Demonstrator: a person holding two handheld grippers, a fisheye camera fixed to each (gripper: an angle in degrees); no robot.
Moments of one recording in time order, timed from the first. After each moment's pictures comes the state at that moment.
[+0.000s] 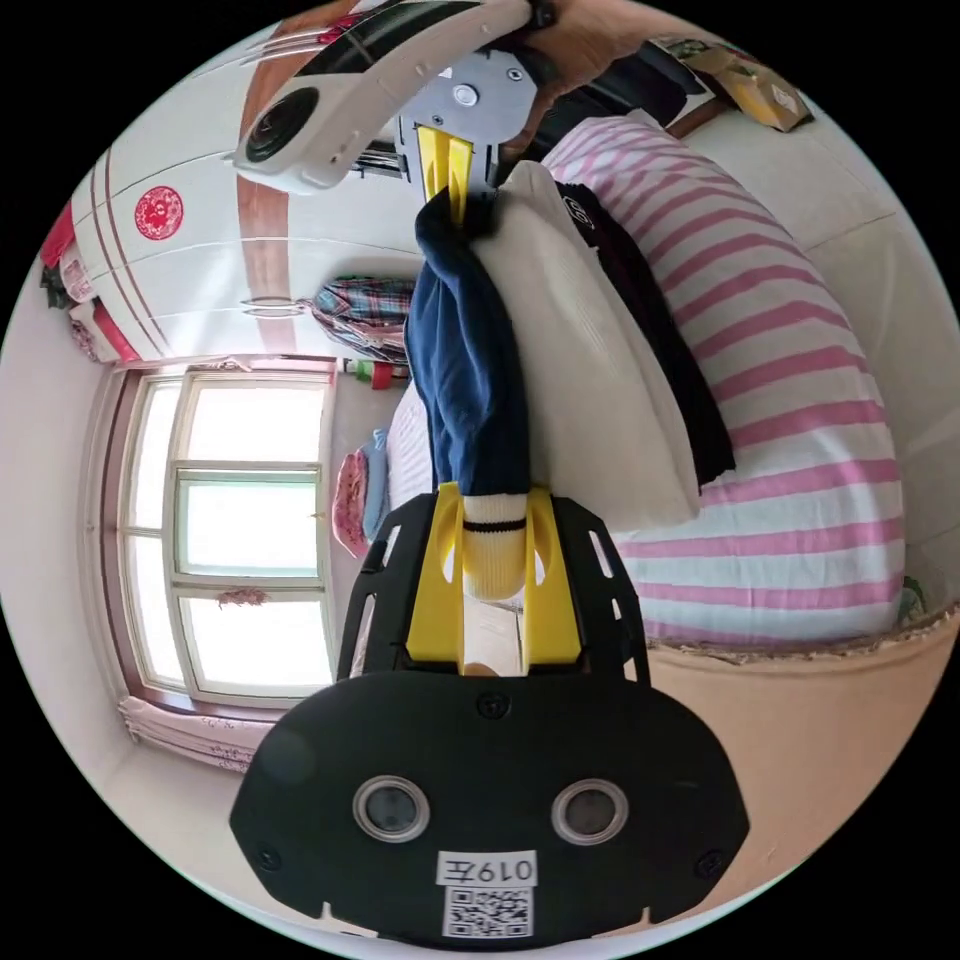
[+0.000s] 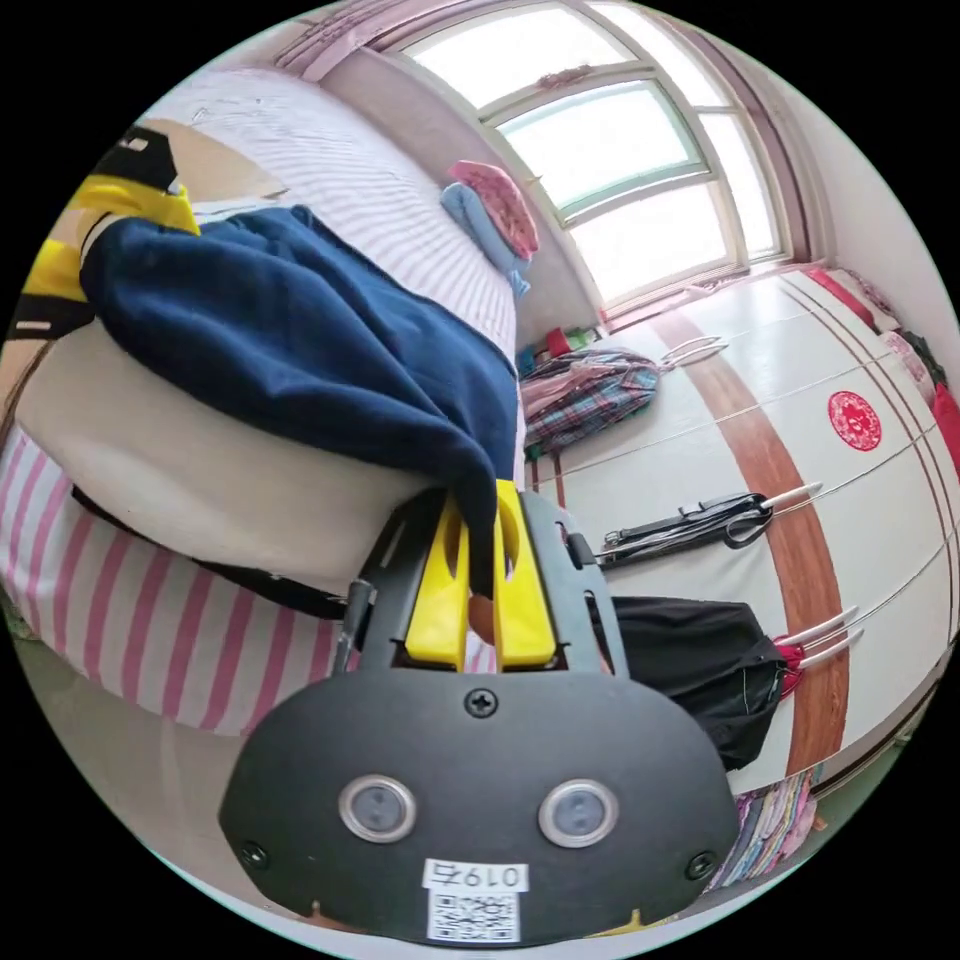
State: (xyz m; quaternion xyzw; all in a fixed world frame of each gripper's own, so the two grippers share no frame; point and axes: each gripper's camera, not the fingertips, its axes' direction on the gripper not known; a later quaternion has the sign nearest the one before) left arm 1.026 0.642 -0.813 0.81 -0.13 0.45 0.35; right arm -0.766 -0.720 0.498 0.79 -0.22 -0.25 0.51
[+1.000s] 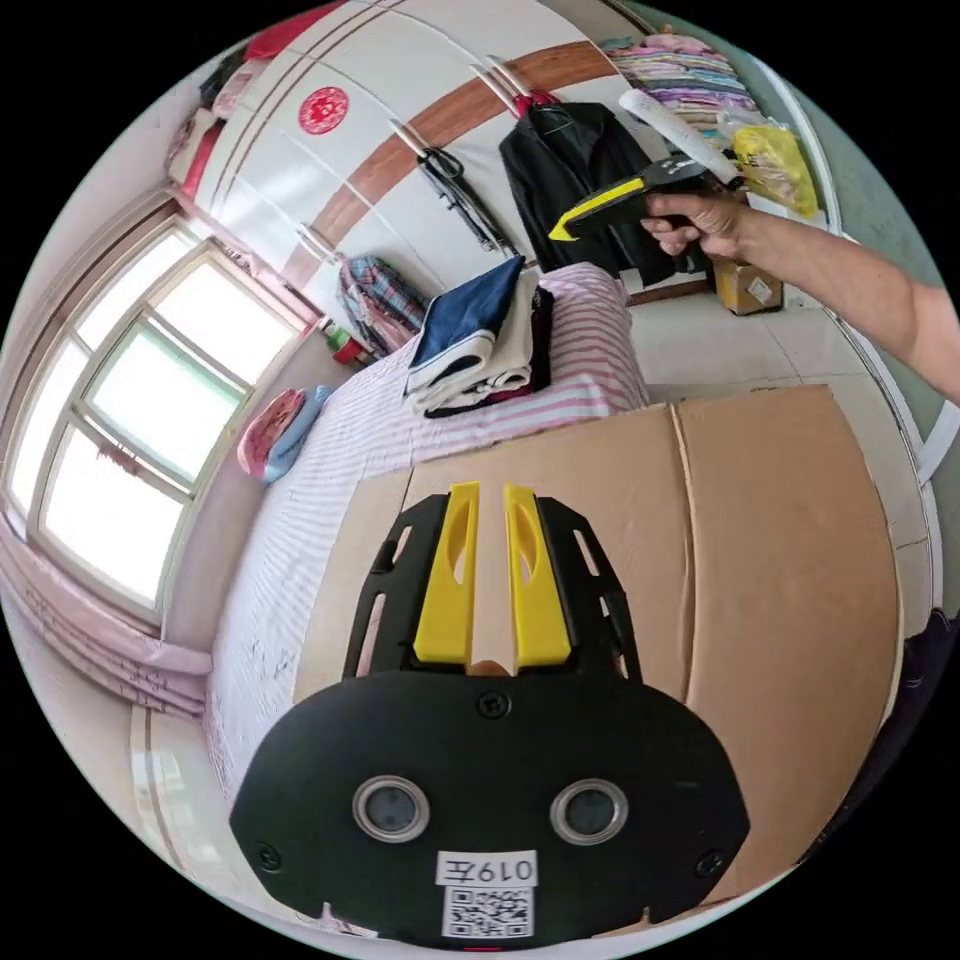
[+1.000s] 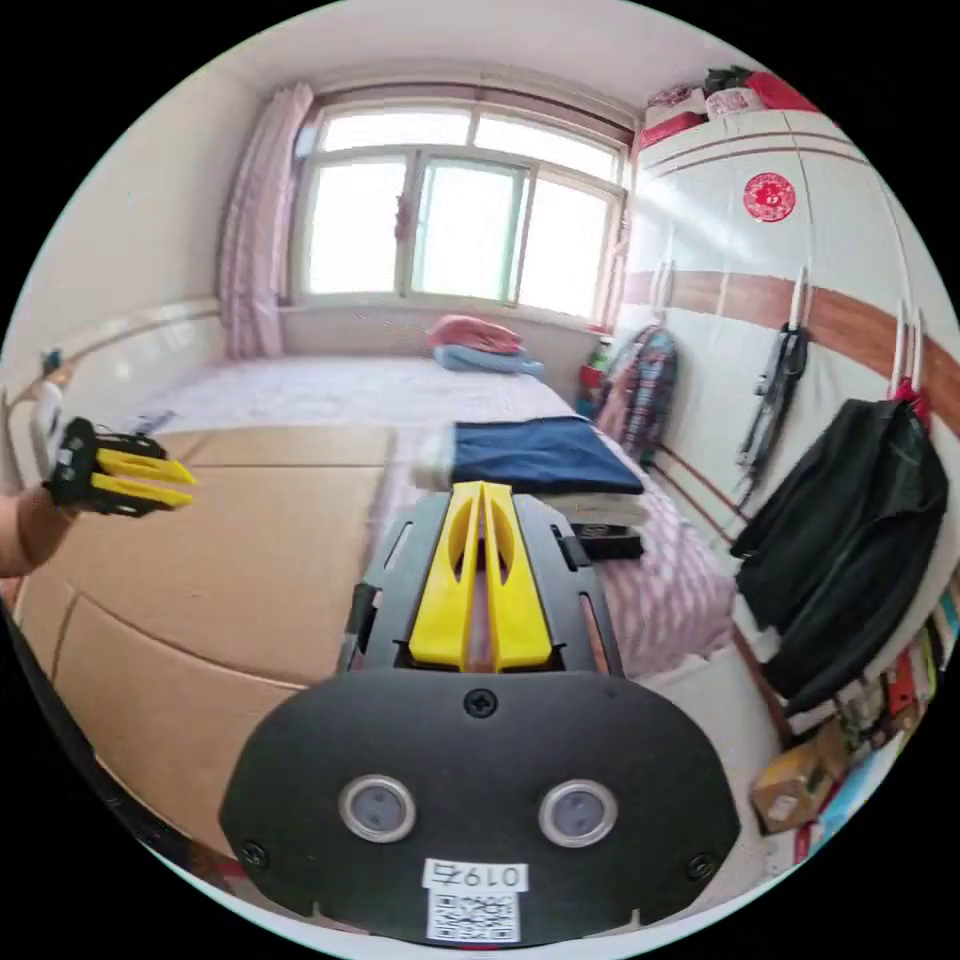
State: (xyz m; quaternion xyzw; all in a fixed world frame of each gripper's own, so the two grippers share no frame) left arm 0.670 0.459 -0.583 0.75 0.16 0.52 0.38; right arm -0.577 -0.699 0.738 0.64 -0.65 -0.24 0.33
